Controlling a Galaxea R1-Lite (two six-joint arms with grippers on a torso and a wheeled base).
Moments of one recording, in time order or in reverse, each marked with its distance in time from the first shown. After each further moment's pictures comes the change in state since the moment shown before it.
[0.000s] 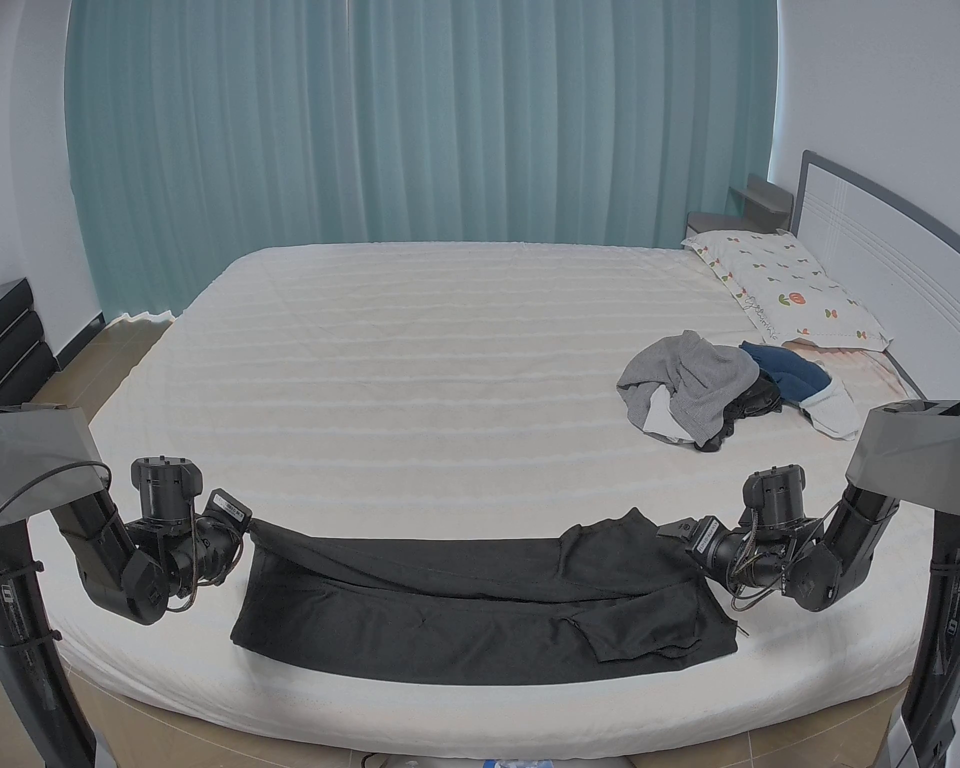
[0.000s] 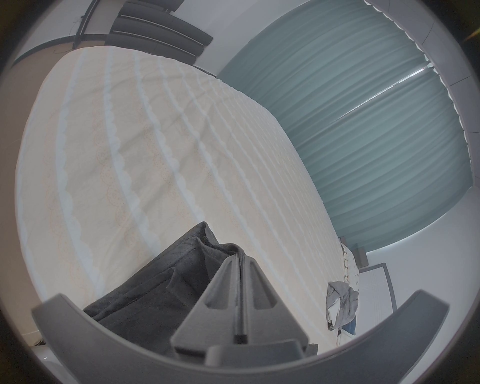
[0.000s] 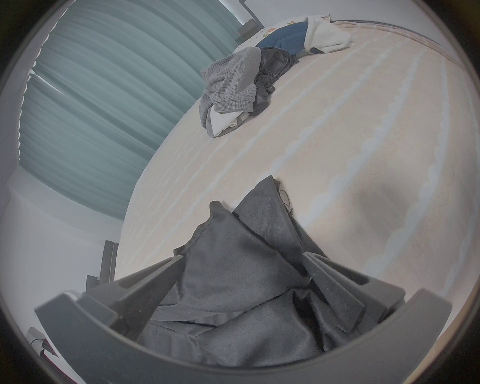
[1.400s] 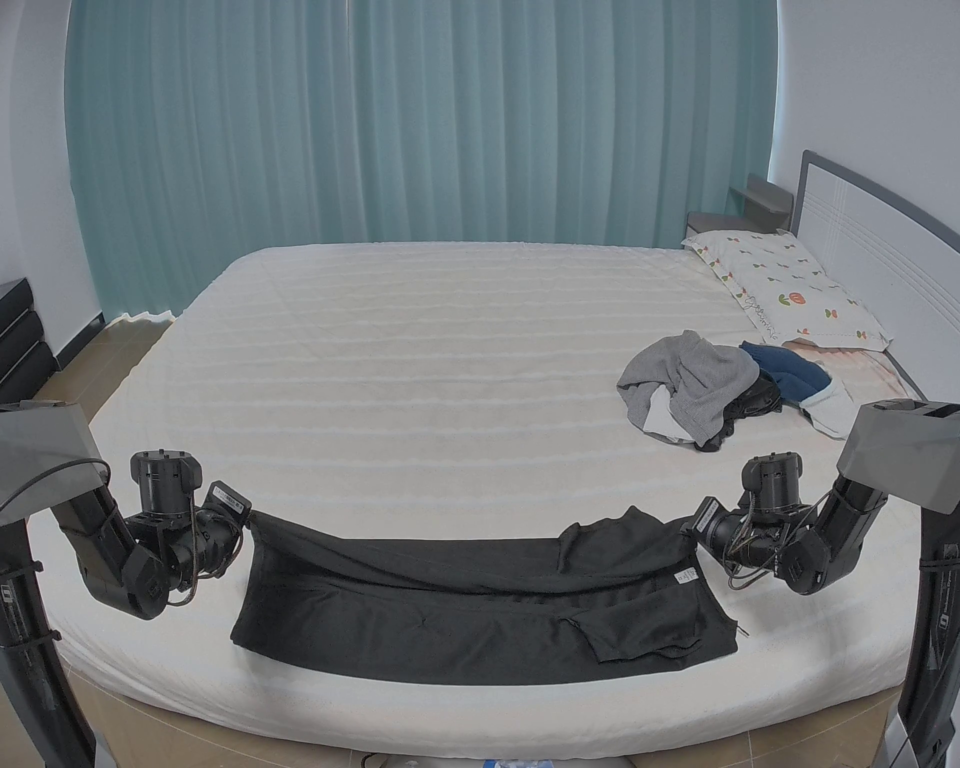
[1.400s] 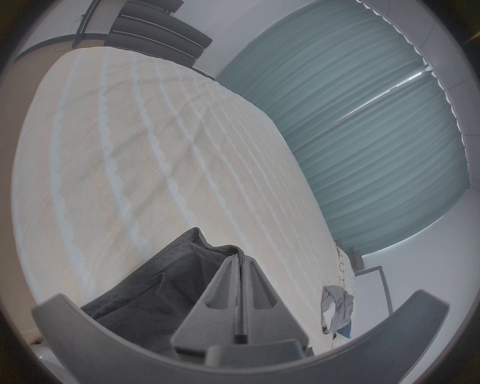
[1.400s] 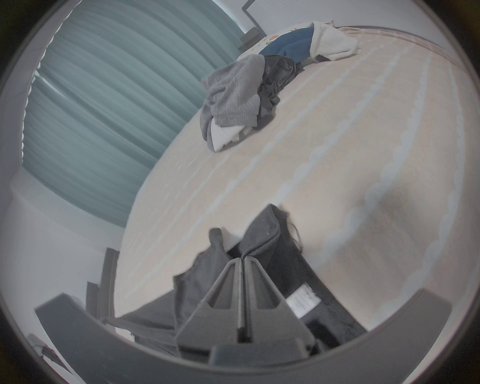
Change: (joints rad) left arm 0.002 -0.004 -0.033 -0.001 0.005 -0.021; right arm -0.041 0.053 -0.114 -0.034 -0.001 0.014
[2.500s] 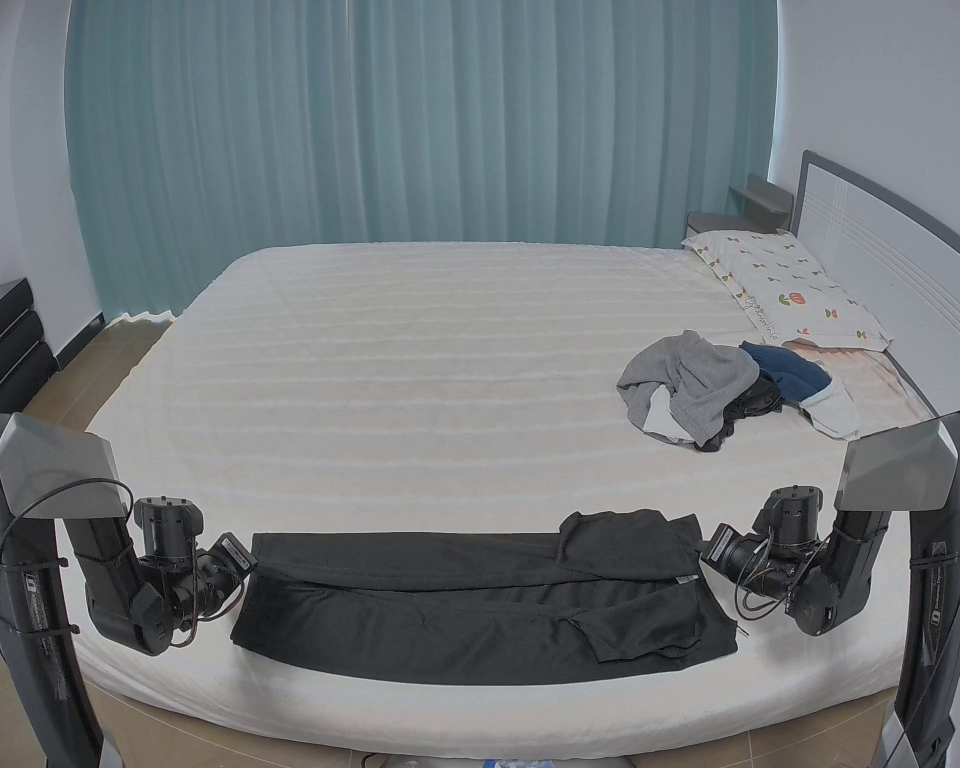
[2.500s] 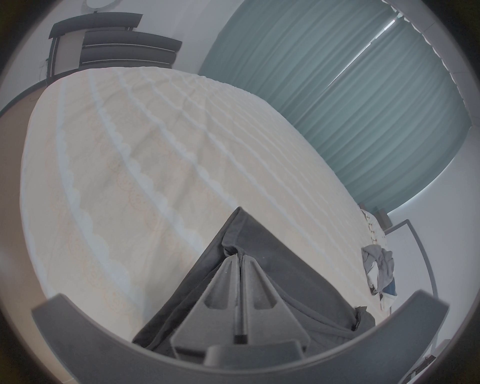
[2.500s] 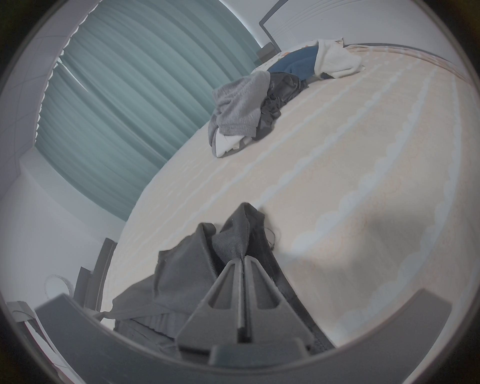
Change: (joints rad) left arm 0.029 0.134 0.158 -0.166 -0.026 0.291; right arm -0.030 0.076 0.229 -0.338 0.011 -0.163
